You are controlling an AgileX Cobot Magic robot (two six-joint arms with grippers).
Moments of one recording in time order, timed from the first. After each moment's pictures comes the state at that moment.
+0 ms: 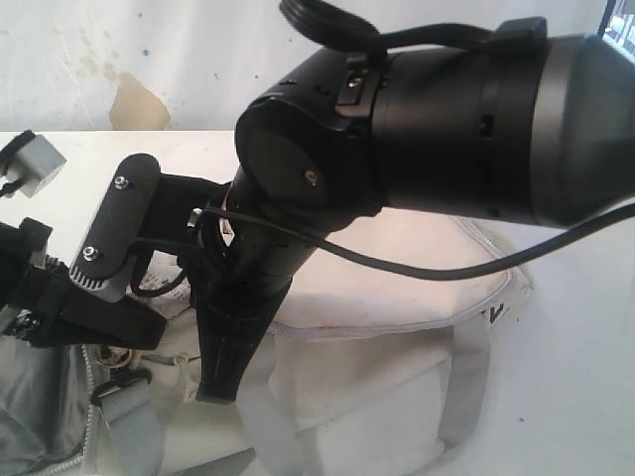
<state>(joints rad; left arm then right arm) -0.13 1.28 -0.74 -1.03 1.17 0.93 1.02 1.69 -1.34 -0.08 0.77 -0.50</state>
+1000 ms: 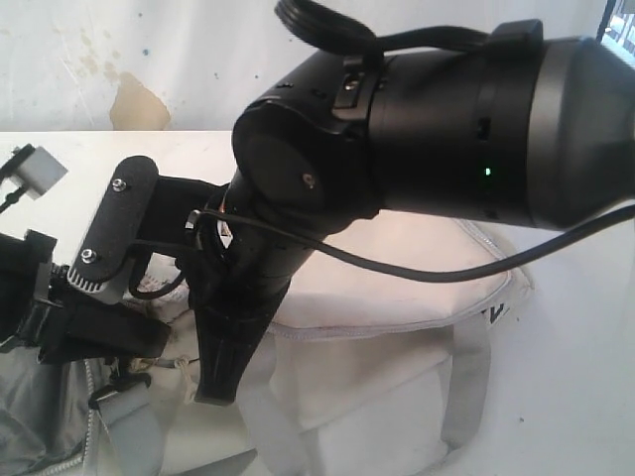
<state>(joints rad) -0.13 1.29 -0.68 -1.09 1.09 1.13 1.02 1.69 -1.34 -0.08 0.77 -0.50</state>
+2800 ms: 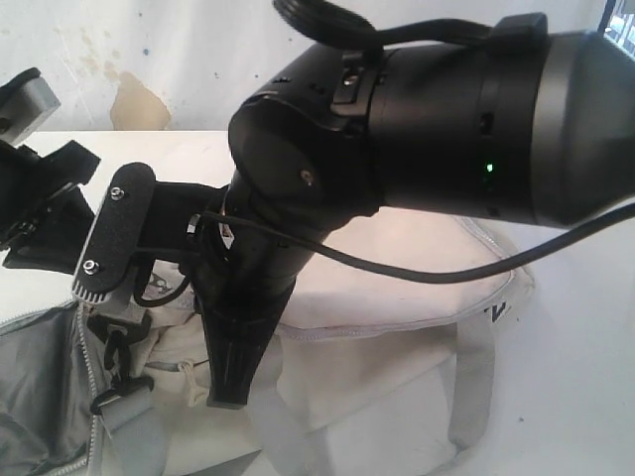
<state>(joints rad) -0.12 1.40 -1.04 -0.75 1.23 0.32 1.02 1.69 -1.34 -0.10 0.83 -0.53</state>
